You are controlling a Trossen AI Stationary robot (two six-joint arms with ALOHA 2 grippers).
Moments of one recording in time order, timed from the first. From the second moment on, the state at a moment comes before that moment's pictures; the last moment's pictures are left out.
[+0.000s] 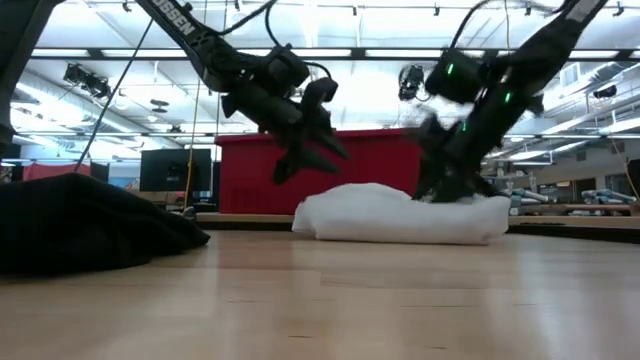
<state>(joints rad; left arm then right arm) 0.42 1.78 1.11 0.04 0.41 -0.57 -0.32 1.42 0.60 0.01 0.09 0.85</state>
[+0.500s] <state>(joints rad) 0.35 1.79 1.11 -0.03 0.02 -0.72 -0.60 1.15 0.60 -0.35 0.01 0.62</state>
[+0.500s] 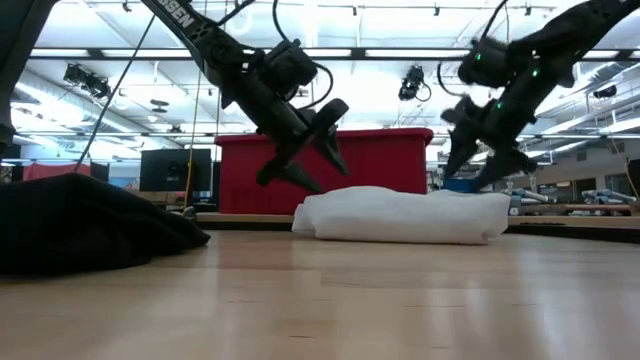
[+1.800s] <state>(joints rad) 0.30 1.53 1.10 -0.48 0.32 -0.60 -0.29 1.56 0.62 0.48 -0.36 1.13</state>
